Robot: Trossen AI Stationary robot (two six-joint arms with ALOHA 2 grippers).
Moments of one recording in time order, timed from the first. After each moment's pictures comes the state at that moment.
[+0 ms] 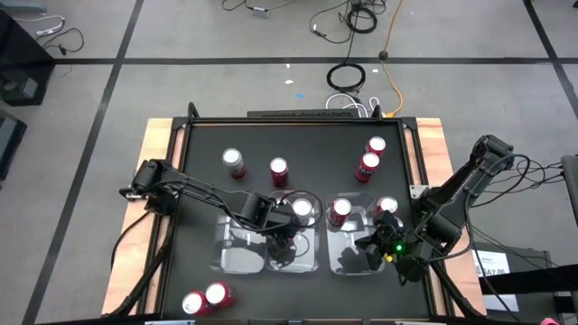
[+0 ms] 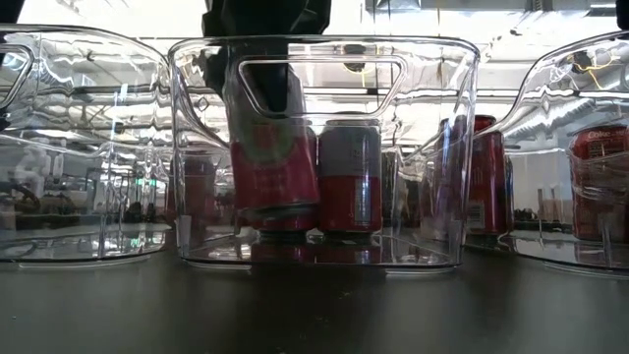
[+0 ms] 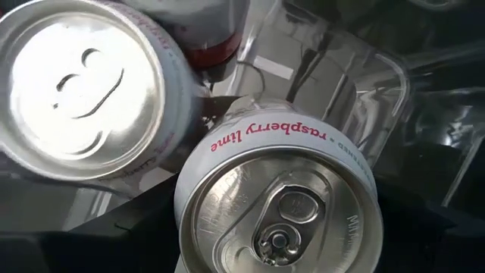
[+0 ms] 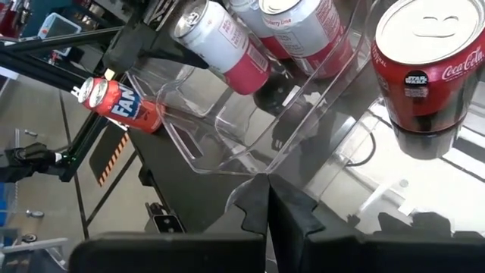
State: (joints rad) left arm -0.27 1.88 1.57 -0.96 -0.05 -0.67; right arm 0.85 1.24 1.00 -0.71 0.68 1.63
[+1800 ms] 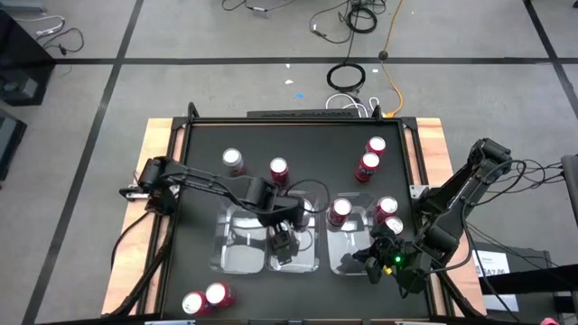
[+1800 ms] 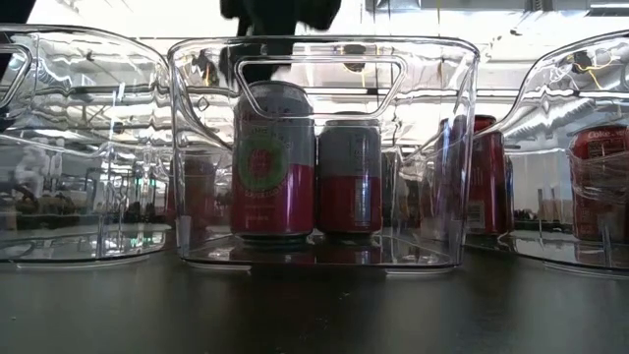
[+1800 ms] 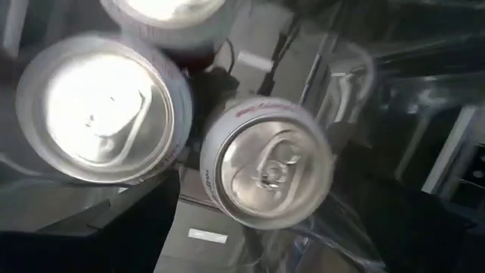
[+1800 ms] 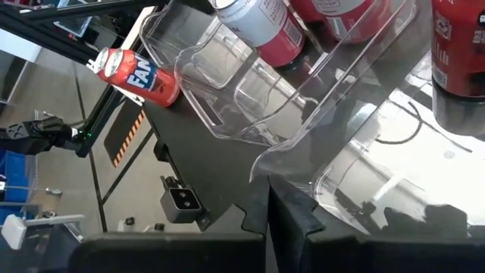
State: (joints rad) left arm -0.20 1.92 1.75 -1.14 0.09 -0.55; right arm 0.89 1.31 1.00 -0.60 0.65 1.63
